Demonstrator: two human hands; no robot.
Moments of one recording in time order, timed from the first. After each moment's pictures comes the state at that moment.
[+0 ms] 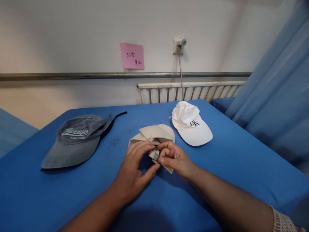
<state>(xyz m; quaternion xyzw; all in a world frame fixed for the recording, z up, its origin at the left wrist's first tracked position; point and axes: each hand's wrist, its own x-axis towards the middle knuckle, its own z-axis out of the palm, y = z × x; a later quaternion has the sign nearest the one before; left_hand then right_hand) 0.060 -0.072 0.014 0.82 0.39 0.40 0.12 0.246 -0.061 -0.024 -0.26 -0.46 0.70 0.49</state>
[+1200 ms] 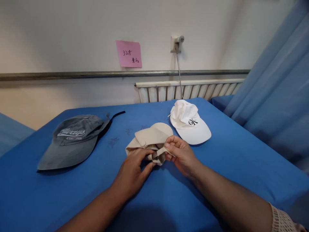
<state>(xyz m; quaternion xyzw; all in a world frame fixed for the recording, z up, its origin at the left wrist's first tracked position) 0.058 -0.066 -0.001 0.82 0.45 0.29 0.18 0.256 -0.054 -0.017 -0.27 -0.36 0.69 0.57</state>
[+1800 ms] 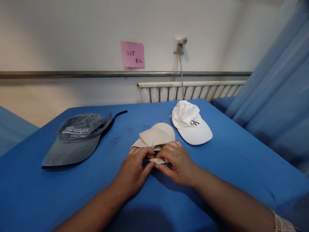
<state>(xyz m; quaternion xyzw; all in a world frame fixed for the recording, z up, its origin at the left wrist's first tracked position) 0.056 -0.071 0.010 0.83 0.46 0.29 0.16 0.260 -0.073 -0.005 -0.37 -0.84 0.15 0.36</state>
